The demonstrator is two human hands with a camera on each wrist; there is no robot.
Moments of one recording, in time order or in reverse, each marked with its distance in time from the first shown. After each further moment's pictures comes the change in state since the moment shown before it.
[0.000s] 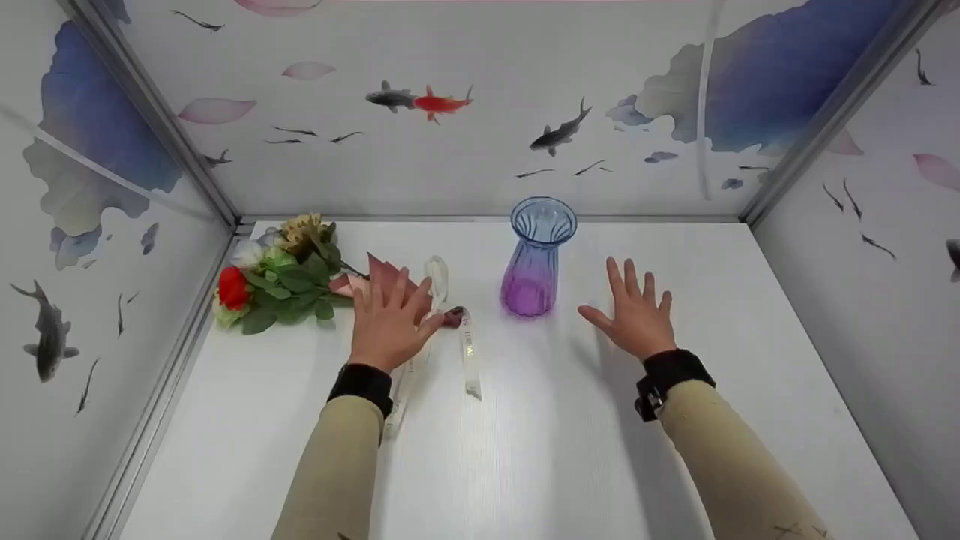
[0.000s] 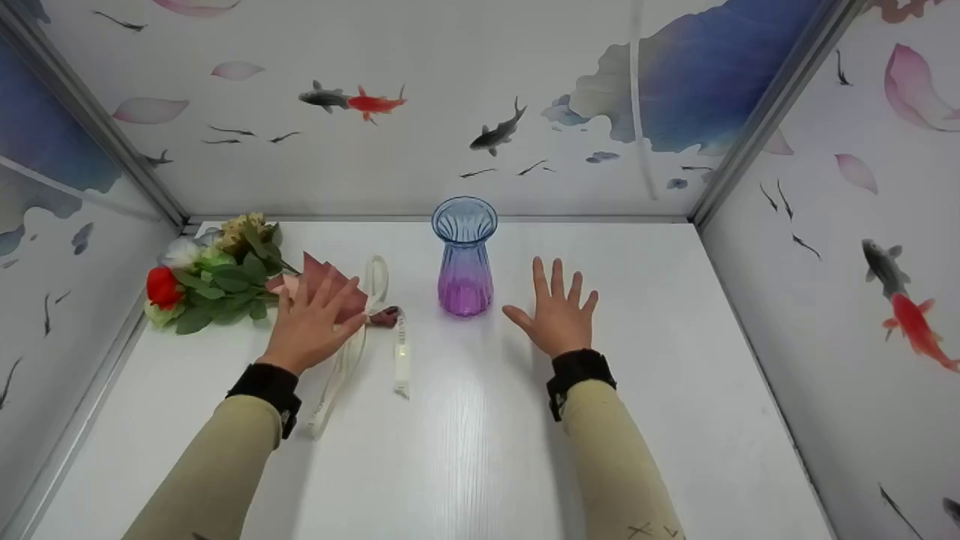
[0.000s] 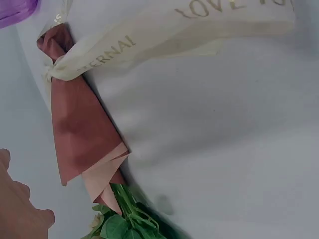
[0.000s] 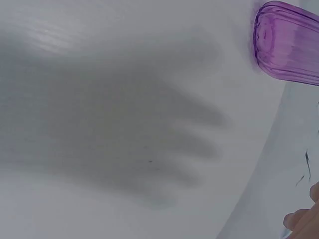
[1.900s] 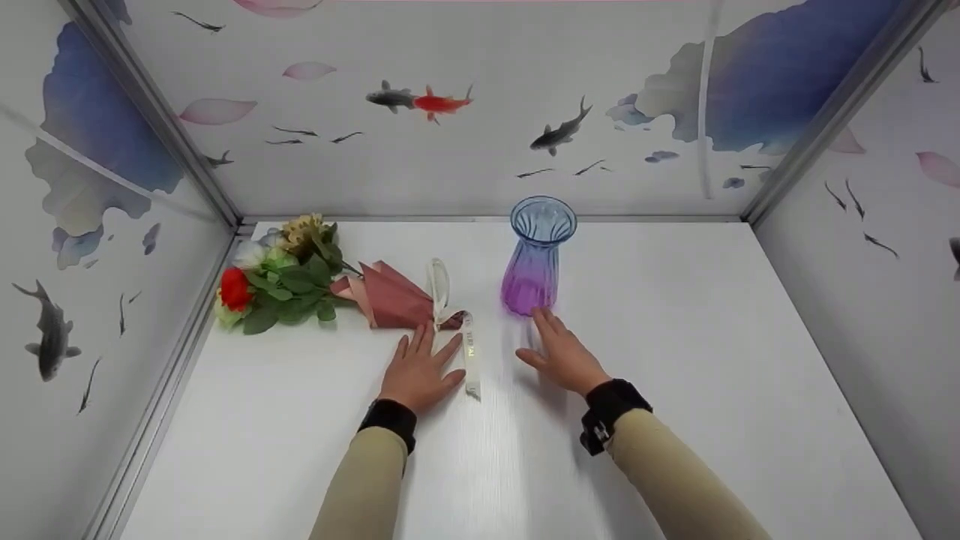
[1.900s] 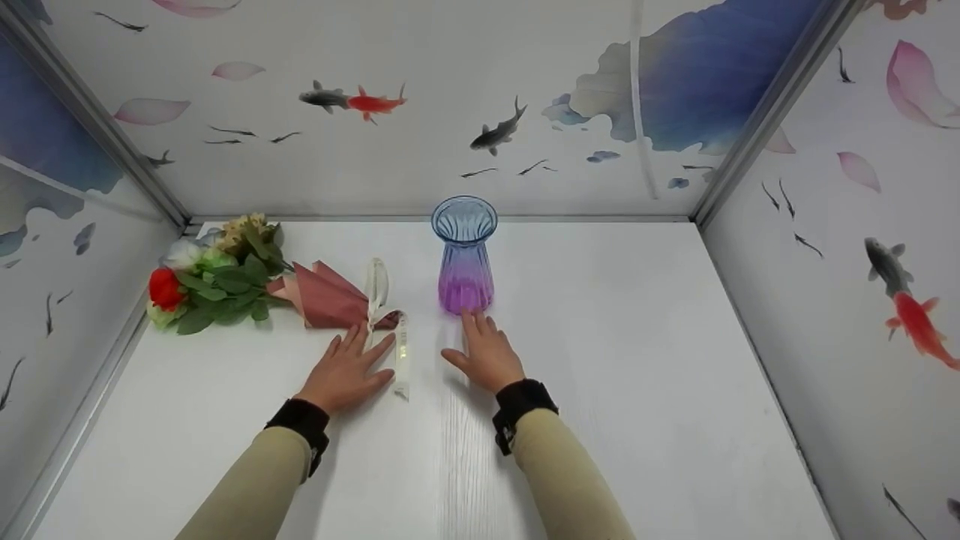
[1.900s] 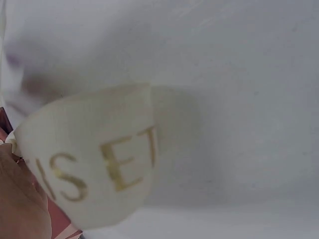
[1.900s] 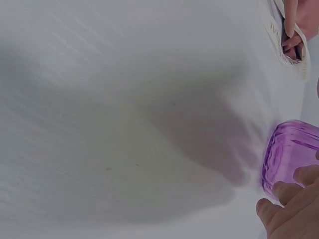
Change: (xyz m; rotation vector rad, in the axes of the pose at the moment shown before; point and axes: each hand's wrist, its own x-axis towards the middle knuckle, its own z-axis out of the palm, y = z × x) left_hand -0.031 0.022 0.077 -0.081 -0.135 0.104; right_hand -0.015 -0.076 0.072 0.267 -0.249 -0.131
